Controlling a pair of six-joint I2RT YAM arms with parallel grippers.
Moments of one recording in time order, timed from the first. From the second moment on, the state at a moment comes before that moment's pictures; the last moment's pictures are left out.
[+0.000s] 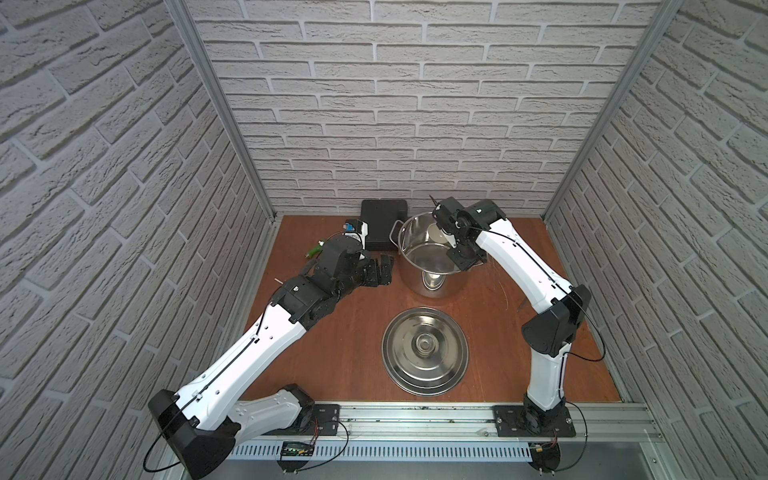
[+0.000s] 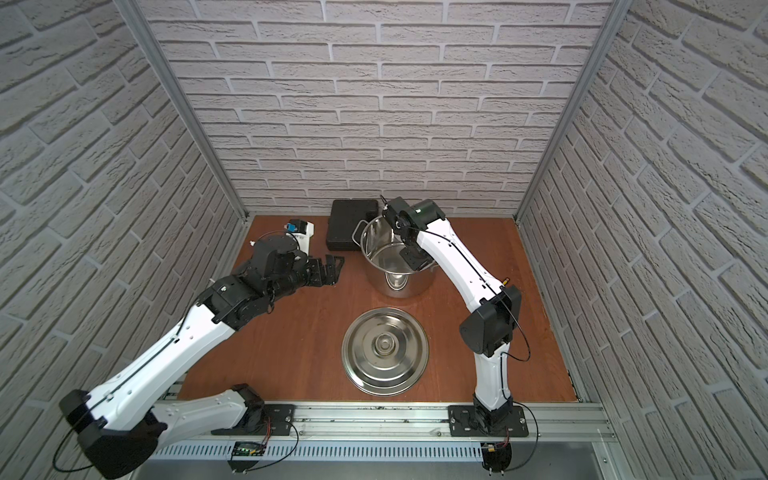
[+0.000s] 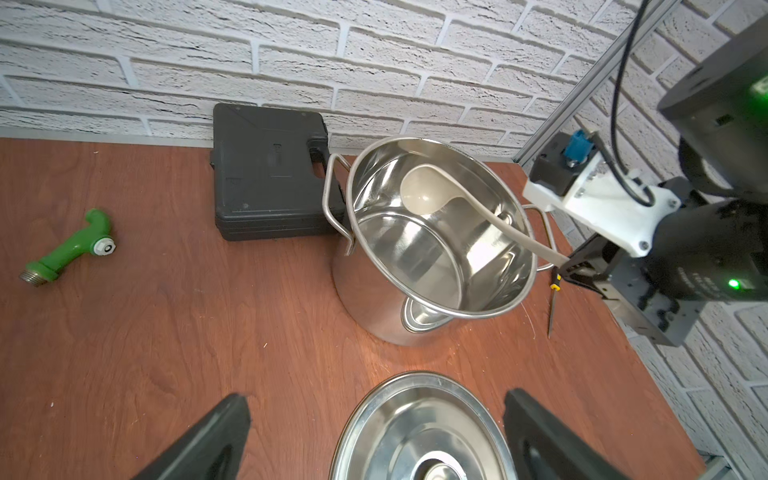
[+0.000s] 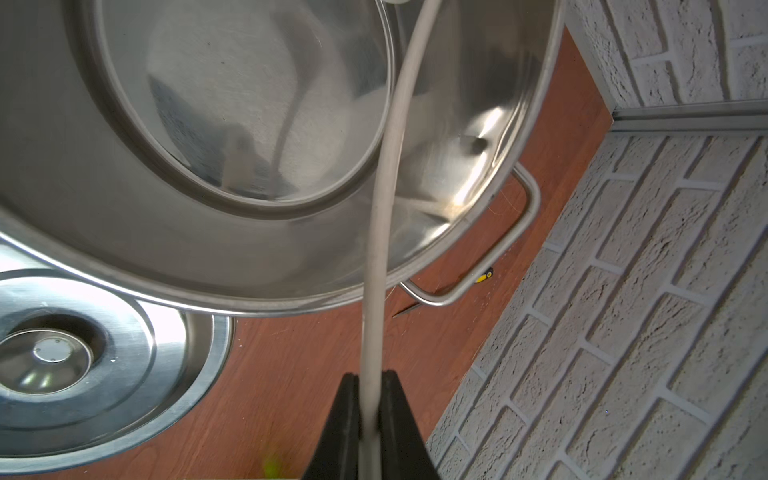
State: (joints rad) left arm -0.58 1.12 1.21 -0.63 -0.15 -0.47; right arm 0.53 1.97 2.16 -1.63 0.44 -0.03
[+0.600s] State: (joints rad) left arm -0.58 1.12 1.21 -0.62 -0.17 -0.47; right arm 0.64 1.80 1.92 -1.65 0.44 -0.02
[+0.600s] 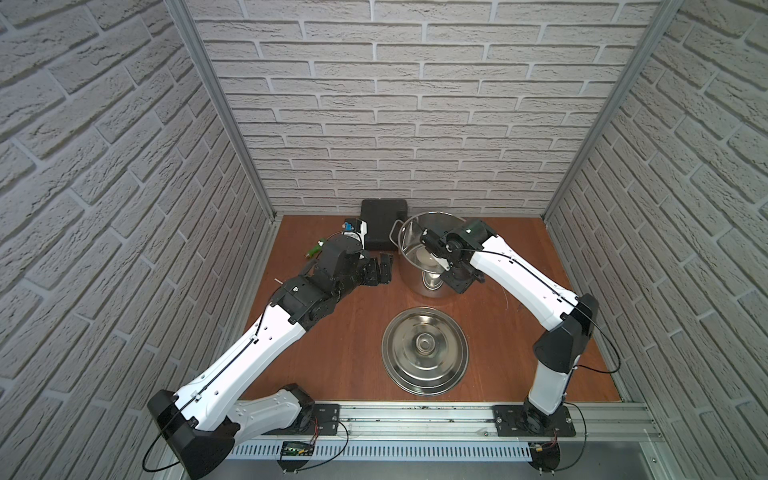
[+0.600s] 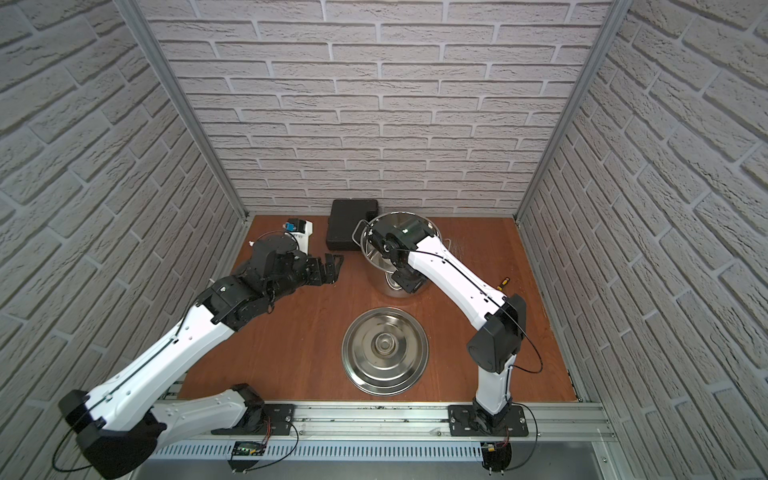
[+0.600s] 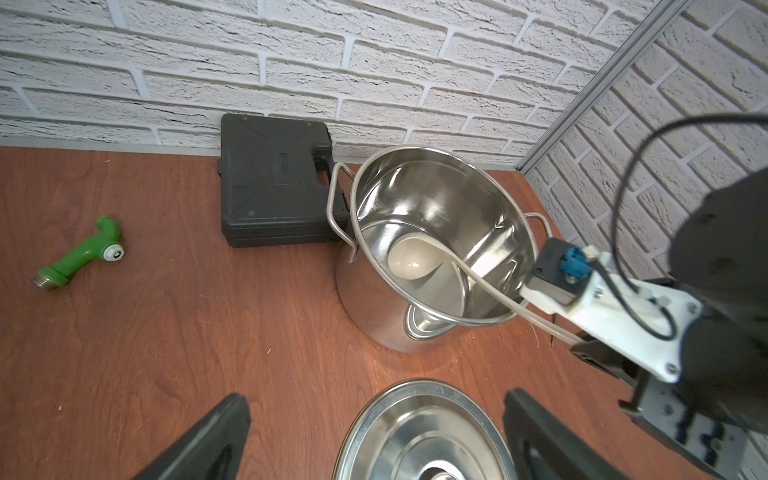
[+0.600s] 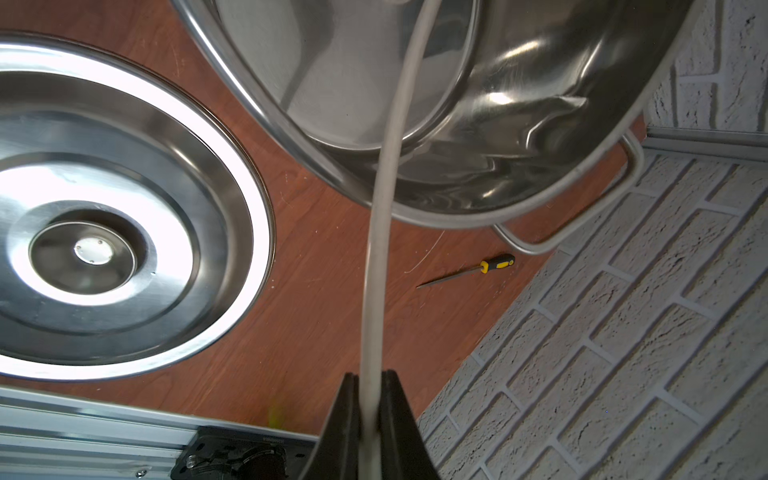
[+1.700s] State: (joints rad) left arm -0.63 1.10 1.13 -0.48 0.04 -0.32; right arm 0.60 1.93 2.03 -1.59 0.37 -0.03
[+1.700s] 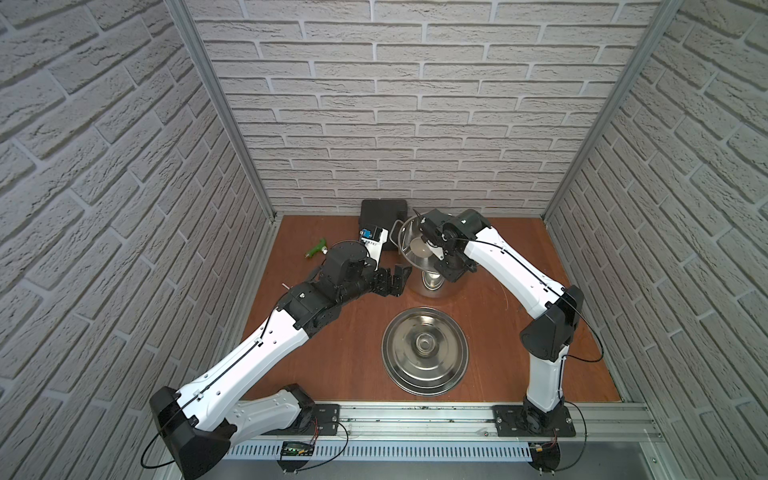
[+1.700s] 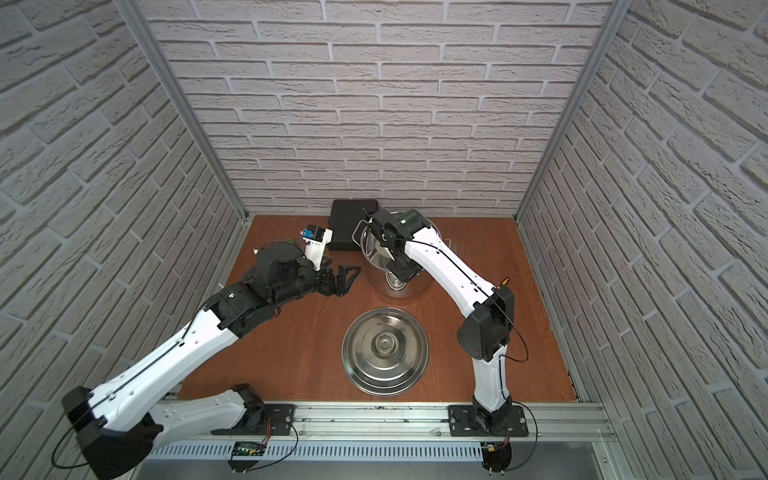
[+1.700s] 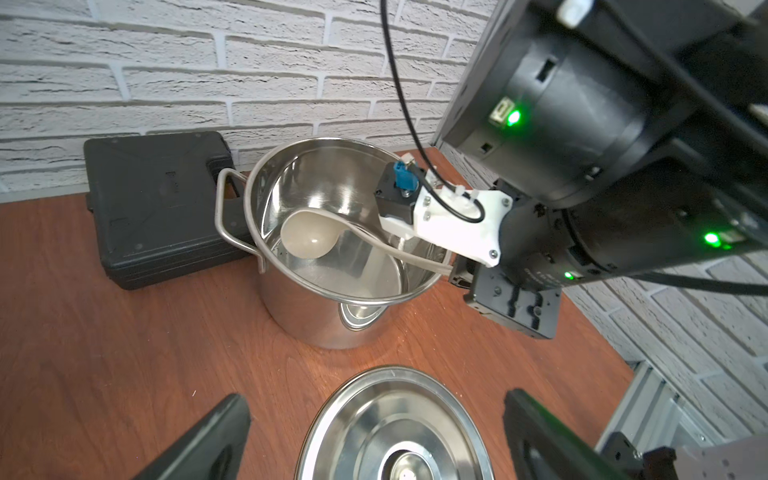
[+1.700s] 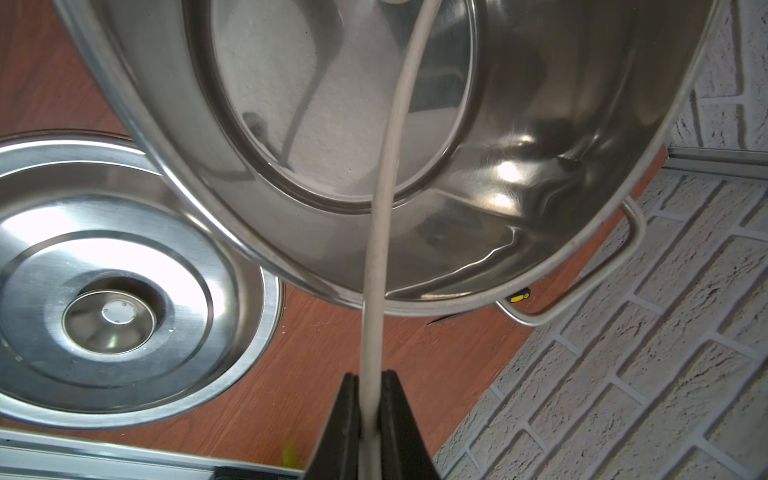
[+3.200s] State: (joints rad) left arm -0.64 1.11 1.14 -0.45 0.06 -0.25; right arm 0.63 1.94 2.08 -1.64 0.37 -0.04
